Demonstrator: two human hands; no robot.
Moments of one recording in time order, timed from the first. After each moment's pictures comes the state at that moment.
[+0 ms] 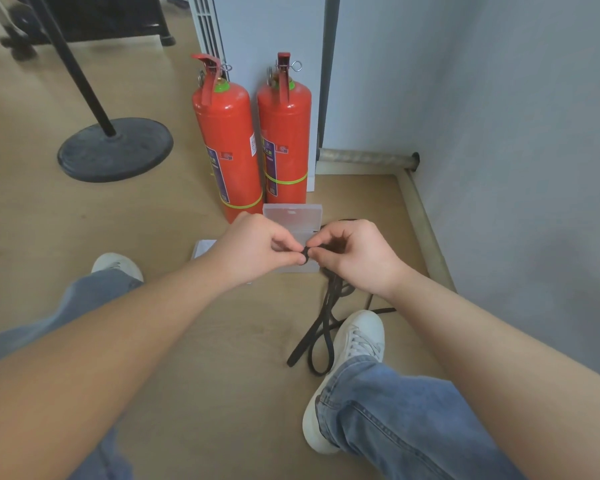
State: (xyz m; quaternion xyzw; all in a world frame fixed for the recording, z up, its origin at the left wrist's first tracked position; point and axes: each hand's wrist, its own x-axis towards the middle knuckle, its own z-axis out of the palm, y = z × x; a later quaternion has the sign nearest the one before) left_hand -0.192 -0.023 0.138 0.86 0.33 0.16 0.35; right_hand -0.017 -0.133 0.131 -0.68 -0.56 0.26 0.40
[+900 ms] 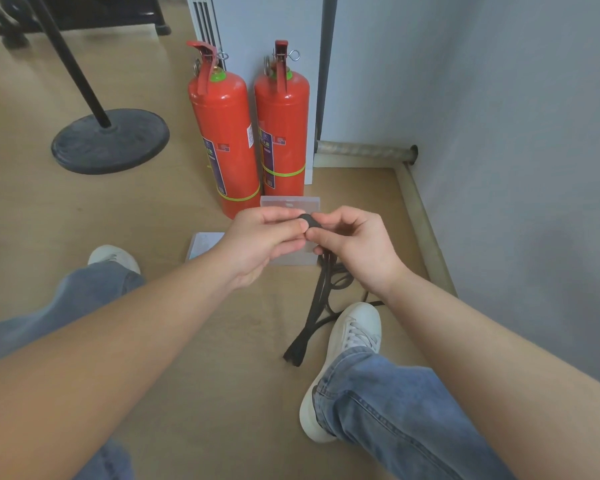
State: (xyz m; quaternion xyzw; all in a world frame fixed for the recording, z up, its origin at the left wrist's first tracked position) left_hand -0.175 -0.046 0.142 0.51 0.37 0.26 0.73; right_hand -0.029 -0.140 0.132 -0.60 -0.41 0.37 0.57
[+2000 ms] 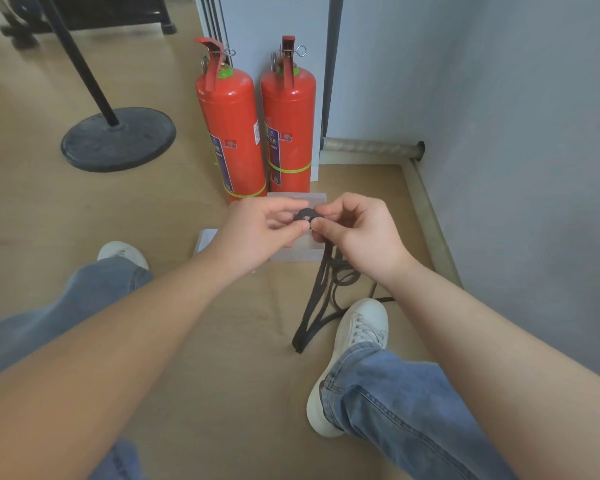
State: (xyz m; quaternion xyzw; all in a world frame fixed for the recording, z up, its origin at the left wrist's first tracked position) left_hand -0.196 -0.043 0.148 0.75 0.36 0.26 0.49; right_hand -0.037 -0.137 0.143 -0.64 -0.45 0.31 0.54
